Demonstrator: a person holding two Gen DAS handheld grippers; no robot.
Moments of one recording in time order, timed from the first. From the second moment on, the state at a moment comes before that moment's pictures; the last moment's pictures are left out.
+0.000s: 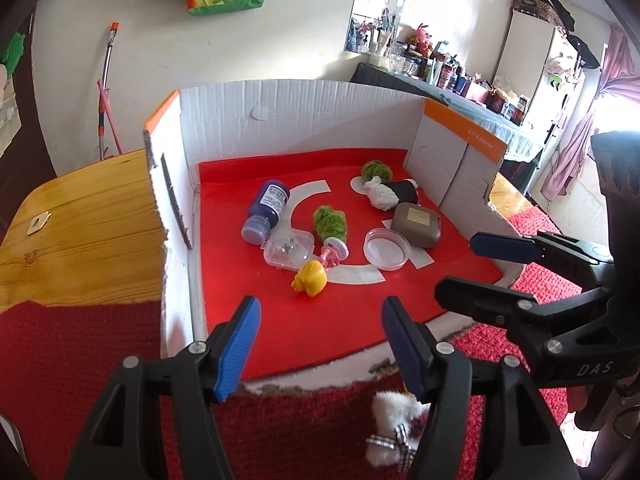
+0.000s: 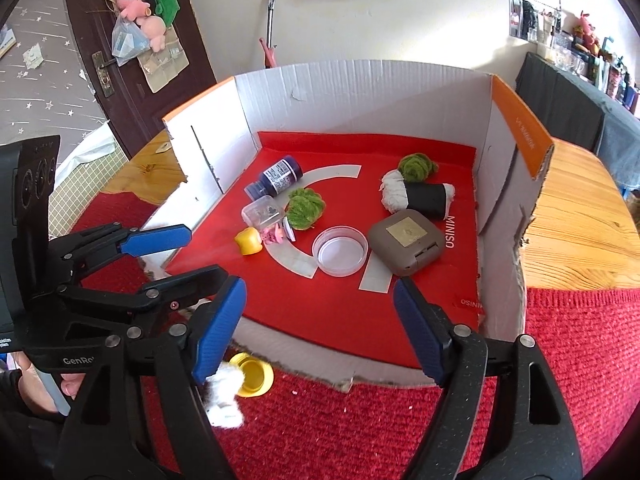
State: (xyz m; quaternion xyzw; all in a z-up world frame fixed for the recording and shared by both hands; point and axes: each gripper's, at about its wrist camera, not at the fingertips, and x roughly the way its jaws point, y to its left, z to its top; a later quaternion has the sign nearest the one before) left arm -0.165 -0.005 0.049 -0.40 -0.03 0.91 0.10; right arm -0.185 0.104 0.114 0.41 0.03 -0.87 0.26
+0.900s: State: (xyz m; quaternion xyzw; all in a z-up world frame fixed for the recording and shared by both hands) left arm -0.104 0.010 0.052 -0.39 -0.02 0.91 0.11; right arm -0.131 0.116 0.133 0.39 0.02 -0.89 0.24
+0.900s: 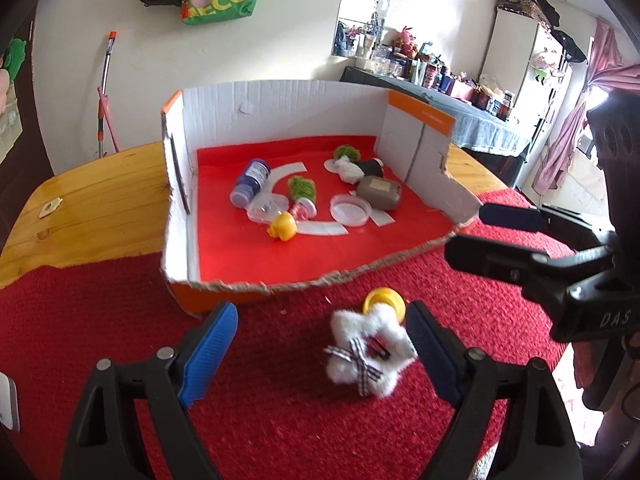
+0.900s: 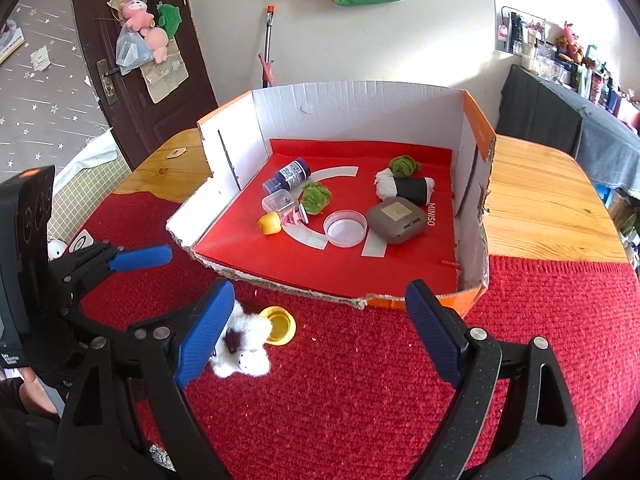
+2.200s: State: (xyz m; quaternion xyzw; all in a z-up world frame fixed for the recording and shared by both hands) left arm -0.103 -0.007 0.015 -0.42 -0.02 0.91 0.04; right arm -0.131 0.122 0.089 0.43 0.03 -0.88 0.21
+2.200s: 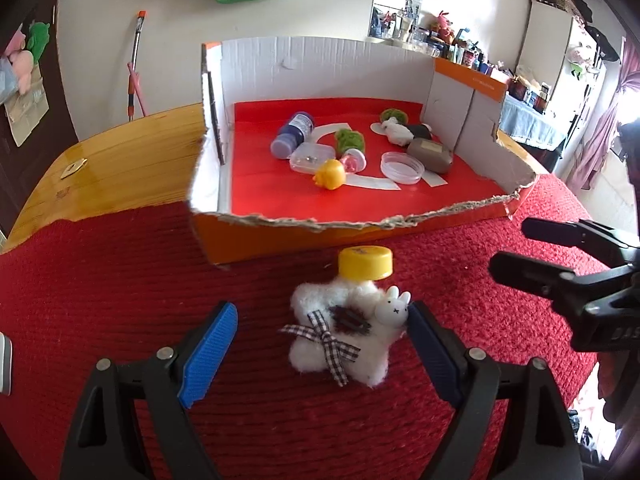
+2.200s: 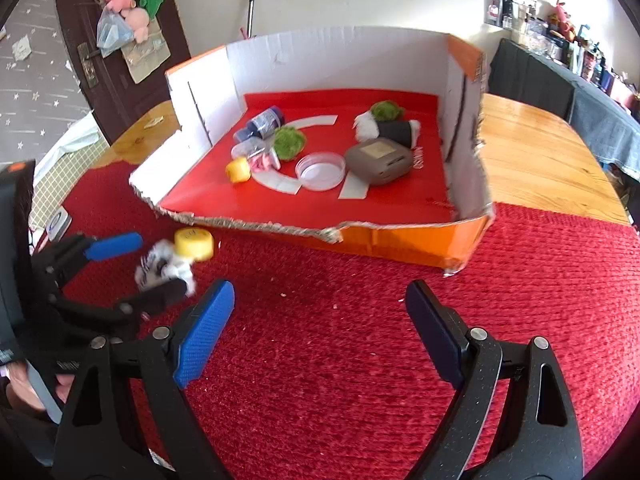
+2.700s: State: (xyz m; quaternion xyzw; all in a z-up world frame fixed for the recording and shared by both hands) left arm -0.089 -0.033 0.017 -0.42 -0.01 0.91 0.02; right arm -0.134 0.084 0.079 0.44 0.02 -0.85 0.28
